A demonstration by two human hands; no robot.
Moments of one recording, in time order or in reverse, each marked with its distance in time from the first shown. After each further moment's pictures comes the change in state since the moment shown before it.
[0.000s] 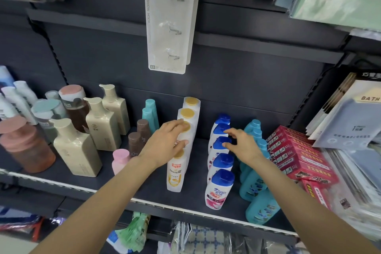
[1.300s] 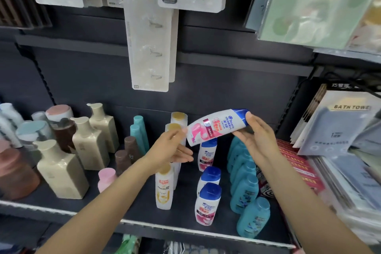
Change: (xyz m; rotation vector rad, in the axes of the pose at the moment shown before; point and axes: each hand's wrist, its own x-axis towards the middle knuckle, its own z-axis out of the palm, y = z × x) left_hand 0.026 0.059 -0.026 -1.080 -0.129 -0.498; right_hand -0.024 -0.028 -0.083 1.454 0.287 0.132
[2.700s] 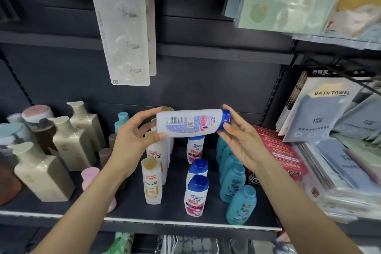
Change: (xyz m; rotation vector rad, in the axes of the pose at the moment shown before) left_hand -0.033 0.002 -0.013 -0.140 0.110 0.560; right_hand -0.022 0.005 -0.017 0.063 -0.303 0.078
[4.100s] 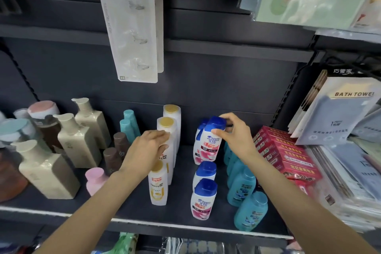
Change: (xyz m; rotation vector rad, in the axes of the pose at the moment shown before) left_hand 0.018 -0.068 -0.021 1.279 -0.224 0.092; right_hand 0.047 0.033 -0.003 -0.993 0.179 -0.171
